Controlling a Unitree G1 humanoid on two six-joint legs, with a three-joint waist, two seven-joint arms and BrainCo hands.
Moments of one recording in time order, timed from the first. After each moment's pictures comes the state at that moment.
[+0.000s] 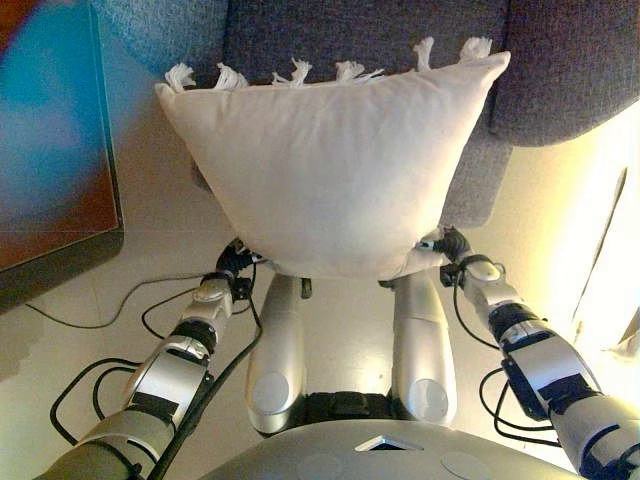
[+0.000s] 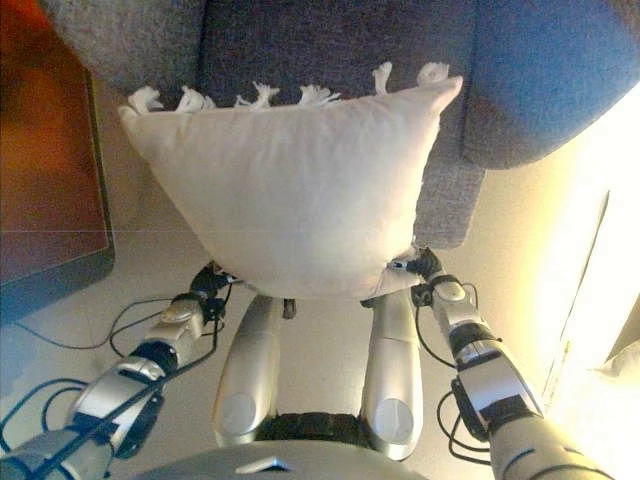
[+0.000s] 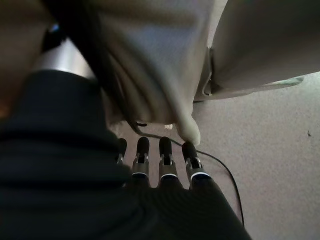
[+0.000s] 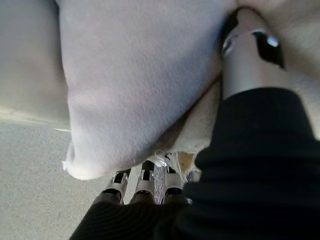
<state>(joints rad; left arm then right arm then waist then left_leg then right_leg) -0.47 0.33 -0.32 1.16 -0.55 -0.16 -0.04 -0.55 -0.37 0.32 1.14 0.38 -0.14 0.09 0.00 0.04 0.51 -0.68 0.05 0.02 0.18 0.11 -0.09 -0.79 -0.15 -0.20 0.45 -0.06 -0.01</state>
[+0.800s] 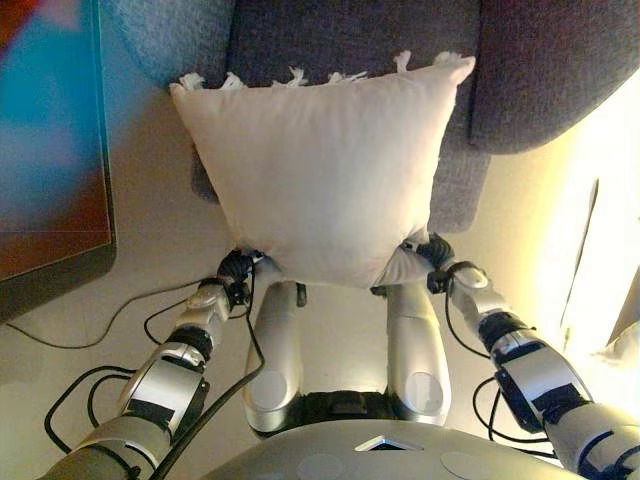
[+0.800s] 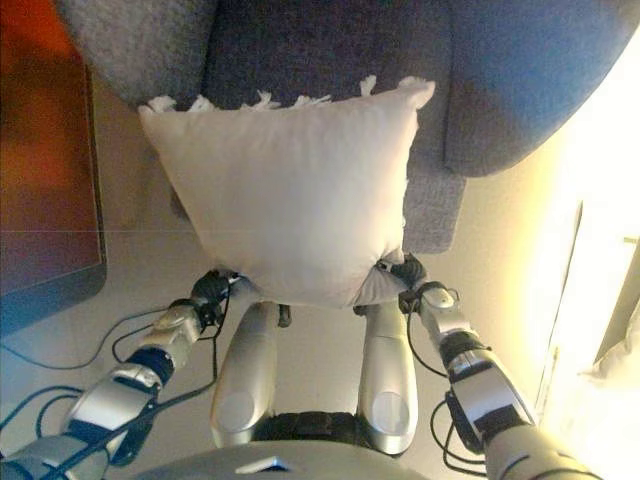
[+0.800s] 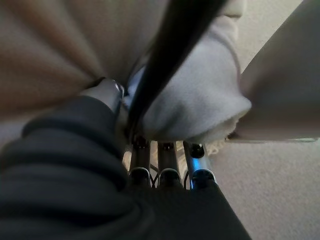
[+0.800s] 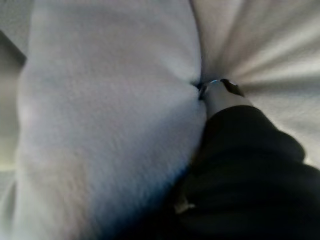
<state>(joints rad) -0.38 0.34 -0.31 1.10 -0.66 -0.16 -0.21 -0.41 -0.33 0.30 1.00 0.45 -0.15 0.19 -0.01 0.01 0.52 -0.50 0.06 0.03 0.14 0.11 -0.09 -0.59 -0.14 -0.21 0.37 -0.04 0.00</state>
